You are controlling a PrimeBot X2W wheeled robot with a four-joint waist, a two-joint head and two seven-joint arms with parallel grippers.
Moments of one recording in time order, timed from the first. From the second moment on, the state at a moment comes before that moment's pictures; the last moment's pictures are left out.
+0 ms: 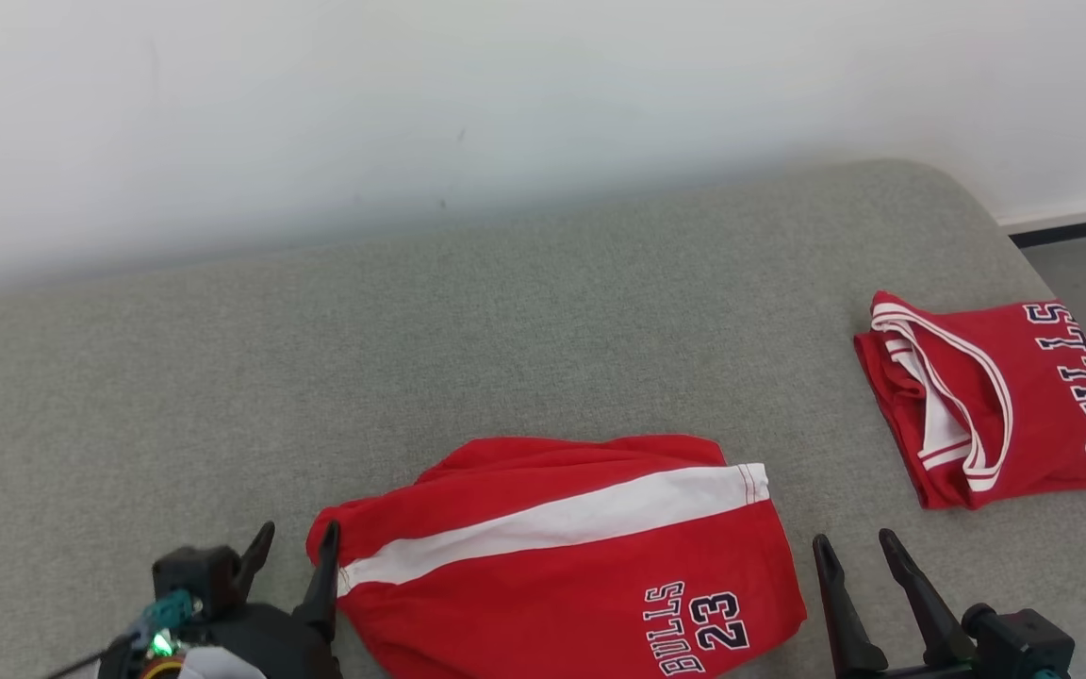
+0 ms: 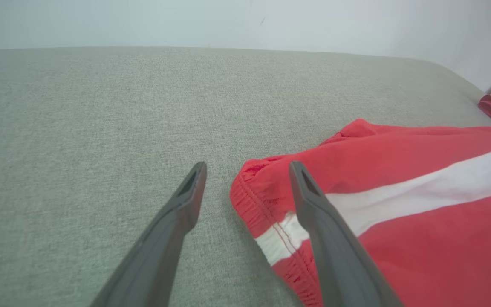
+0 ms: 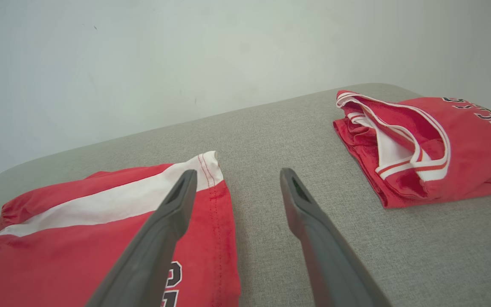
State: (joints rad) left arm -0.37 0.39 -0.66 0.53 -0.84 0.09 -0.22; right arm 0.03 -0.15 0.15 0.19 0.34 0.13 -0.23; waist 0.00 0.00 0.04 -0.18
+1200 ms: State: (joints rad) left arm 0.25 0.05 0.08 0.06 -0.21 -0.11 -0.26; right arm 0.13 -0.14 0.09 0.17 0.33 0.13 -0.19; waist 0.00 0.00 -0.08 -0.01
